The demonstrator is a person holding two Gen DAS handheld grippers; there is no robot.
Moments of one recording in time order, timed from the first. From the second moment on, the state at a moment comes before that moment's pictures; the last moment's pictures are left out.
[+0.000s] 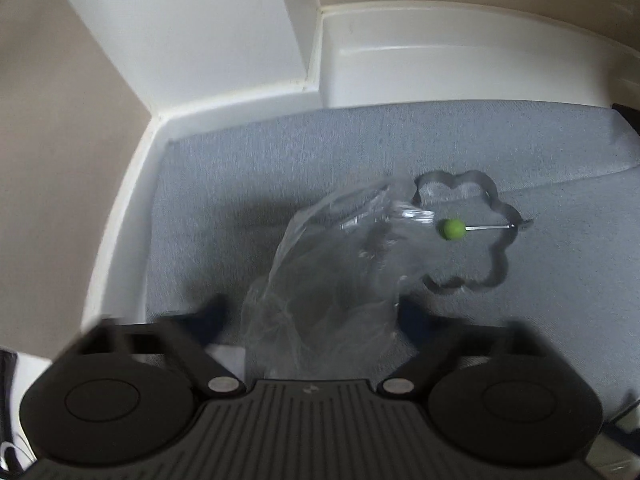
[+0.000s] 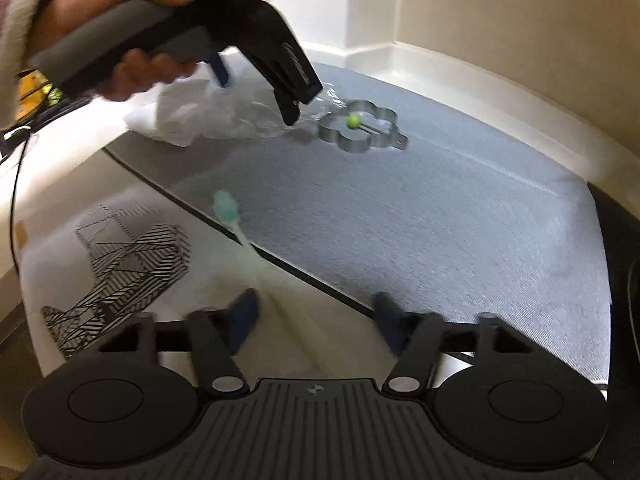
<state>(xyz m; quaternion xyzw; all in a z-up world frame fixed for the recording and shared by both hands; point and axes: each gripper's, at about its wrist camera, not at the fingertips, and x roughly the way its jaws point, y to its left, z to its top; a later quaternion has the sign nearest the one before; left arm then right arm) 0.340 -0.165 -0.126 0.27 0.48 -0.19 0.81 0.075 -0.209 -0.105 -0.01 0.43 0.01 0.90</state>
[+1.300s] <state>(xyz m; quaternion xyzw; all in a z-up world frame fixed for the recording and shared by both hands) 0.181 -0.032 0.096 0.05 0.37 -0.17 0.91 0.011 -0.236 -0.015 0.07 0.33 -0.03 0.94</state>
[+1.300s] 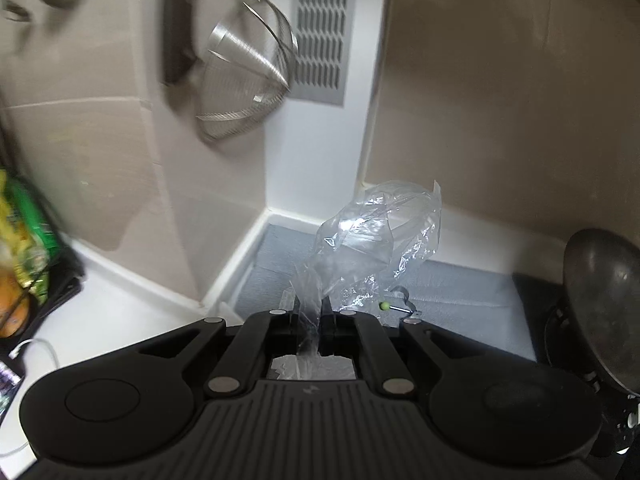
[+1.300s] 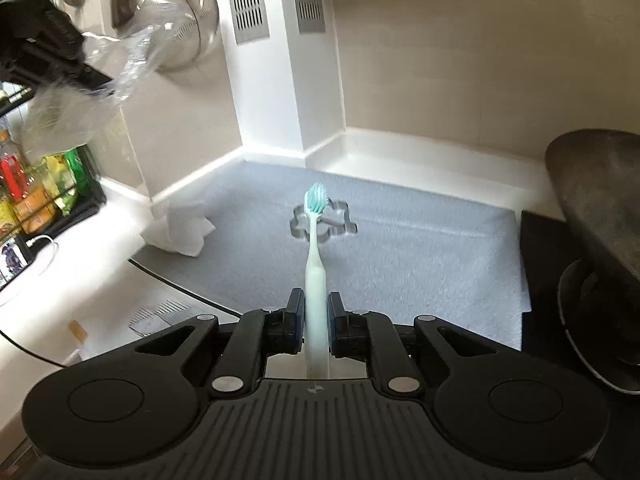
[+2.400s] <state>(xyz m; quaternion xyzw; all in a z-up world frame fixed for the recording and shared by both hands) -0.167 0.170 0.139 -0.01 0.35 -0.12 0.93 -0.175 -0.128 0.126 0.01 0.24 0.05 0.97</state>
